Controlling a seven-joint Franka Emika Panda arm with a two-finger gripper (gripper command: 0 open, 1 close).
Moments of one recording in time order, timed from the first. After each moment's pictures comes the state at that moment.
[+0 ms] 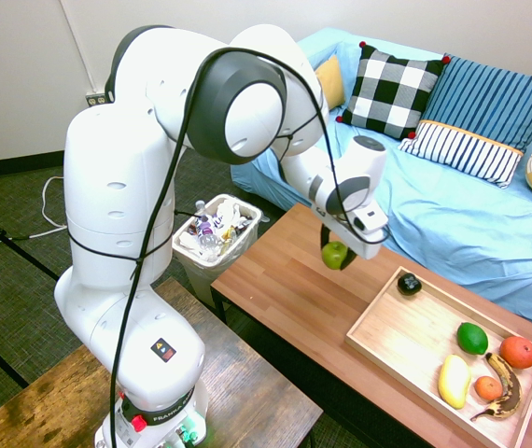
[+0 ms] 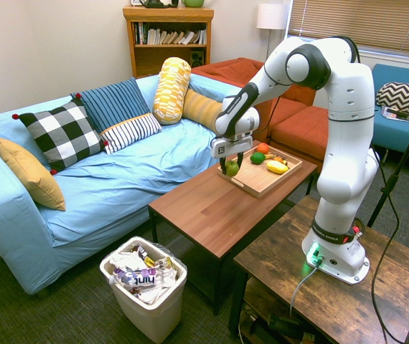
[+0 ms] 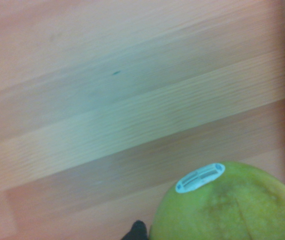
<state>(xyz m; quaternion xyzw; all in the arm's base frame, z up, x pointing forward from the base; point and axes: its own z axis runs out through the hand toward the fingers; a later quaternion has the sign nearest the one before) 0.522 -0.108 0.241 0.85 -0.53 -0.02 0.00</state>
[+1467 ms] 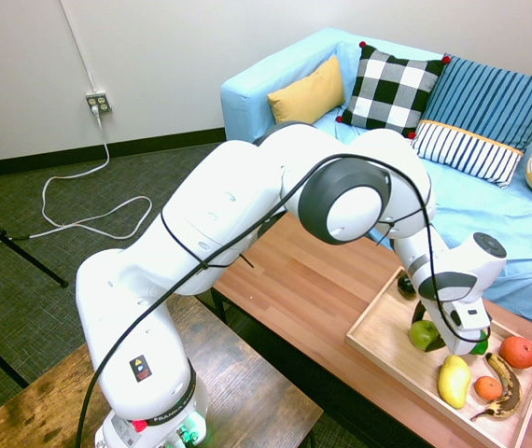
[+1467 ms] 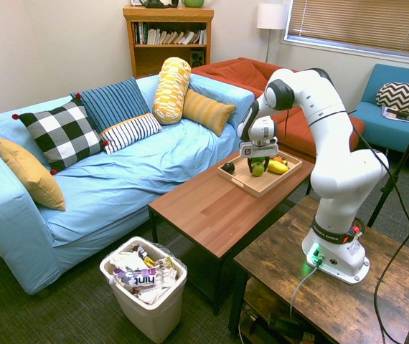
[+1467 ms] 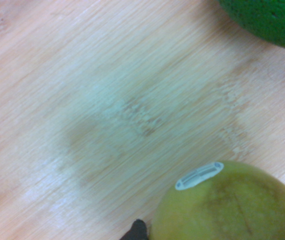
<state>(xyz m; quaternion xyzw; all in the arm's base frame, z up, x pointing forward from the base) 0.547 -0.325 0.108 0.75 -0.66 -0.04 0.02</state>
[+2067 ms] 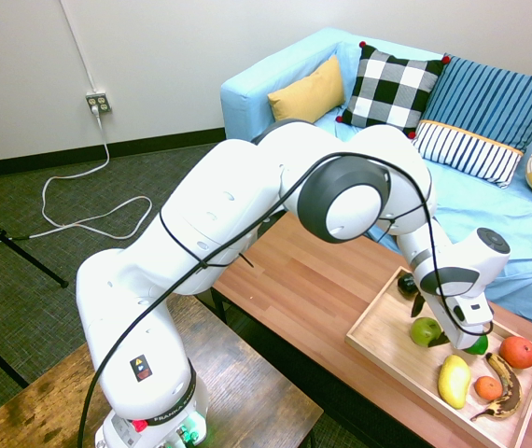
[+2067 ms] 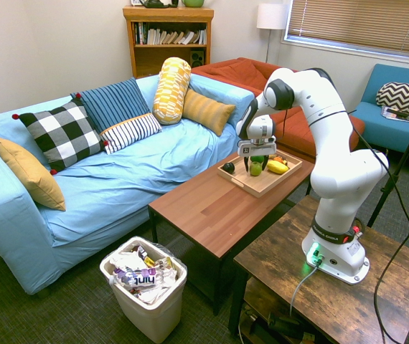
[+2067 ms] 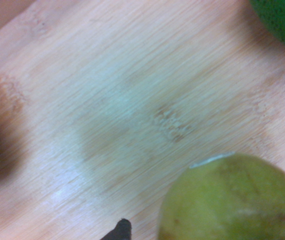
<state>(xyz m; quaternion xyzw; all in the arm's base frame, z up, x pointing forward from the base) 0.555 -0.324 0.126 0.76 -0.65 -0.03 0.00</state>
